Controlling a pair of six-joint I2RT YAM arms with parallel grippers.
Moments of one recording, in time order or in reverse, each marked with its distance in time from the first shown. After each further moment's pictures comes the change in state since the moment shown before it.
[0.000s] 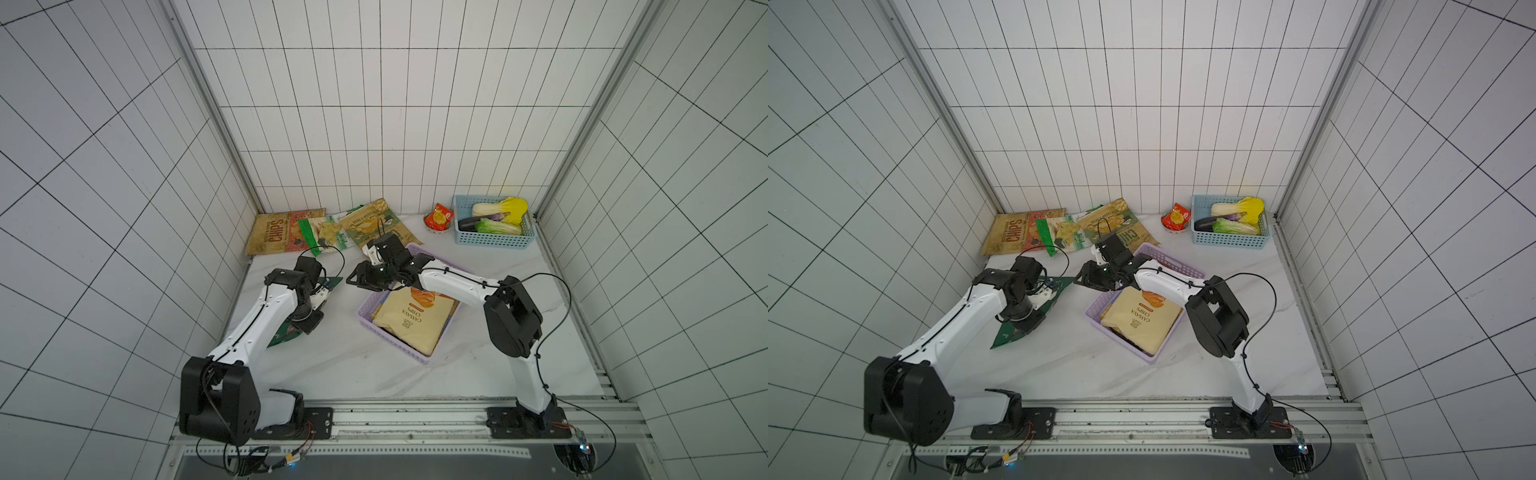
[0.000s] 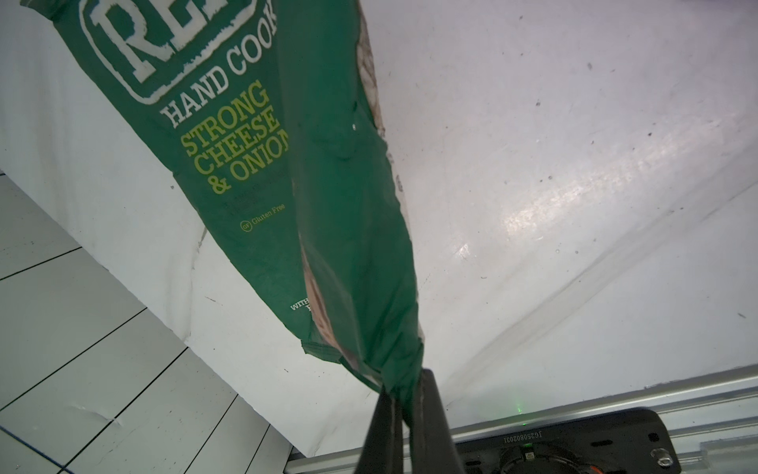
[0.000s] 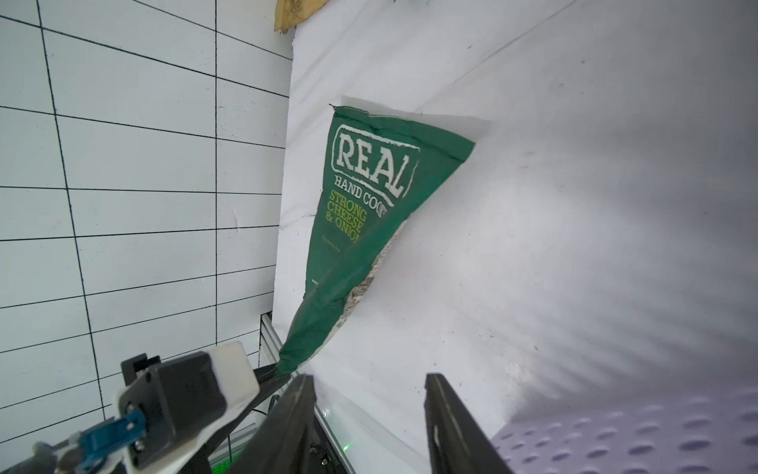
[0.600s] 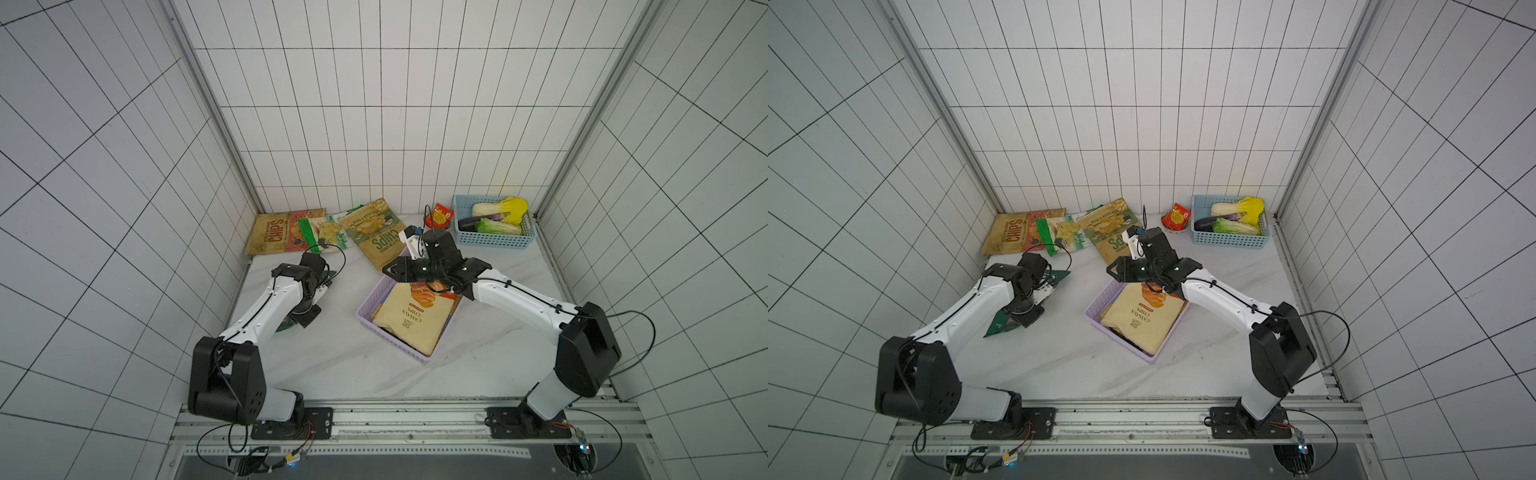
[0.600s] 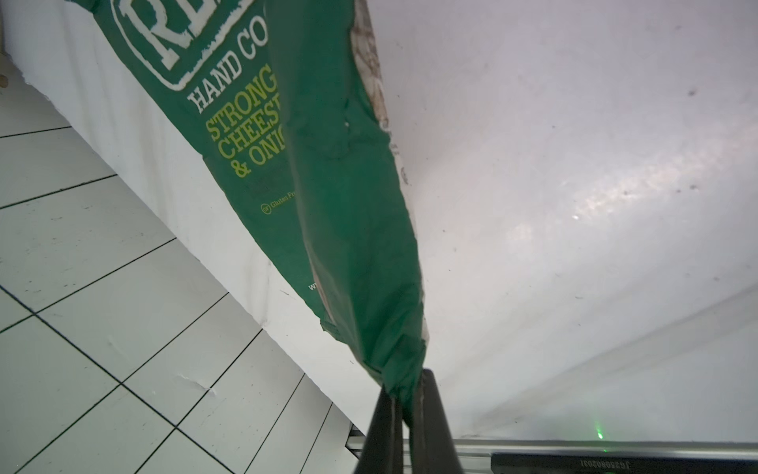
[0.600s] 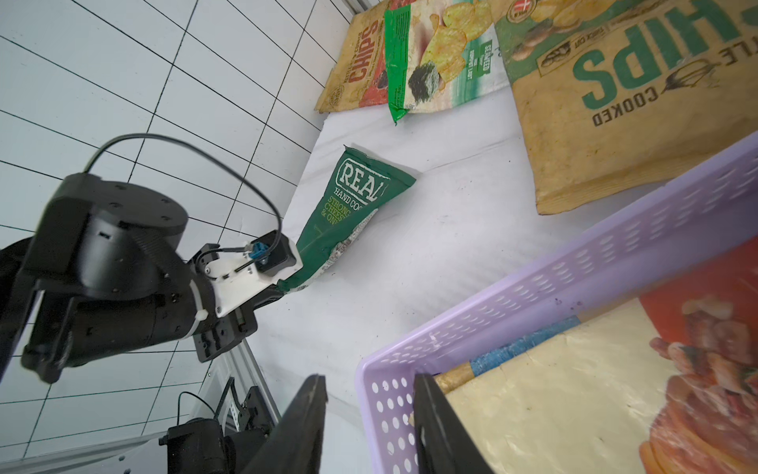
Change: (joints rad) left arm -0.006 0.082 0.019 0.045 -0.165 0.049; right arm -0.122 -0.459 -0.441 0.110 0.069 -0.268
